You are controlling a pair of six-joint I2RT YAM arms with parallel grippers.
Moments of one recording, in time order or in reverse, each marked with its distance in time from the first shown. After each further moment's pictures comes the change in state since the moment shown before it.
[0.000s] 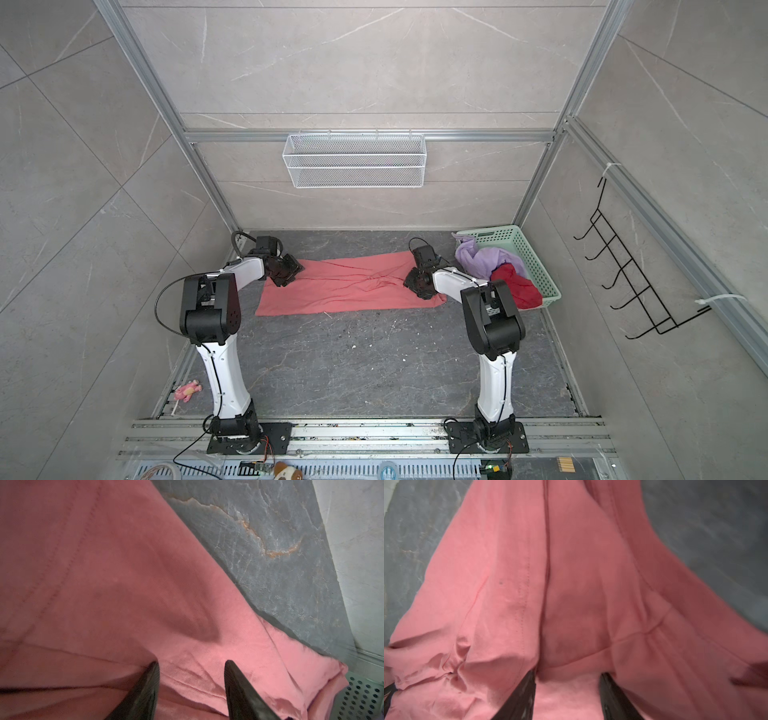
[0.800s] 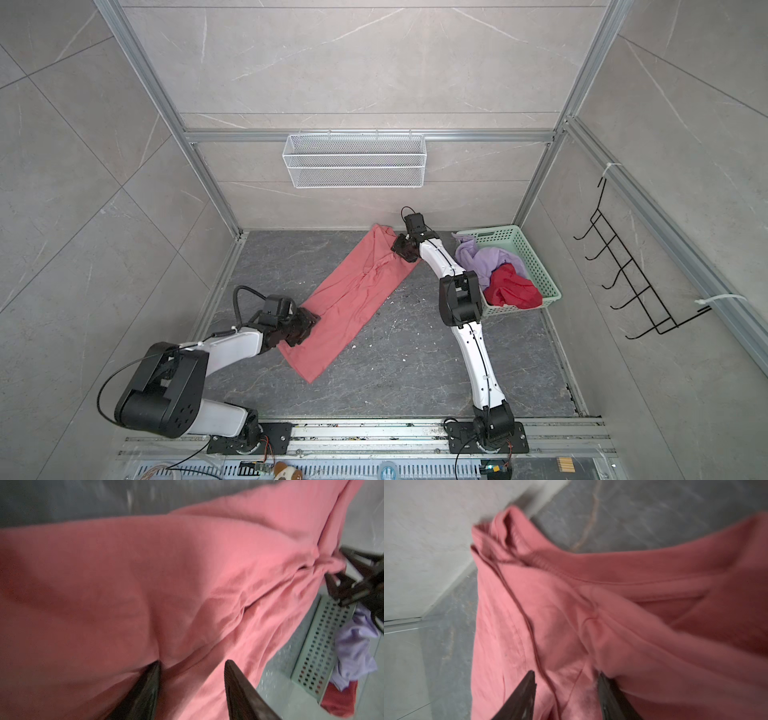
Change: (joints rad) left arm -0.345 -0.728 -0.966 0.317 -0.024 -0.394; right arm -0.041 0.648 1.087 -0.294 -0.194 -0.071
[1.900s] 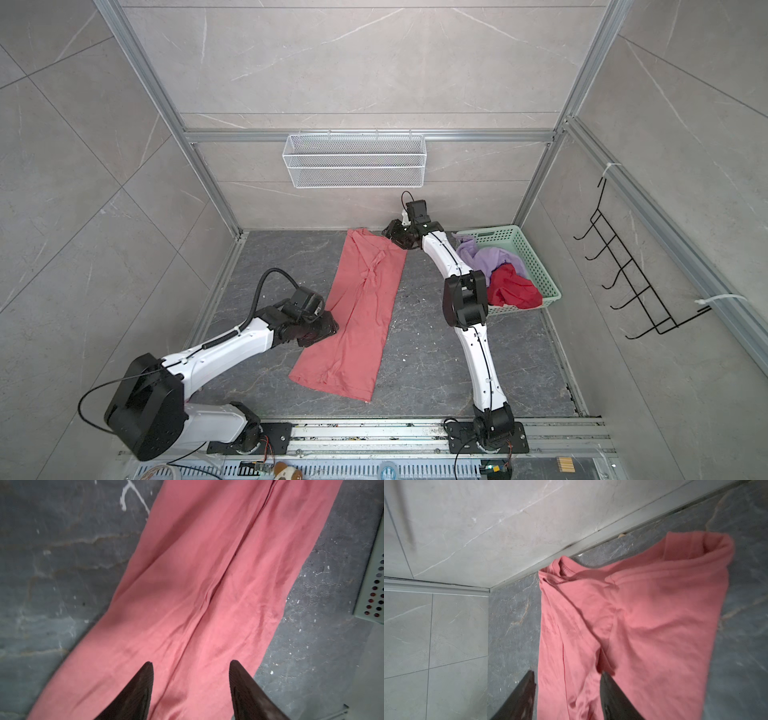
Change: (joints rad) left arm -0.232 0.009 0.355 -0.502 -0.166 0.269; right arm 0.018 -0.241 -0.195 0.093 -0.146 -0.061
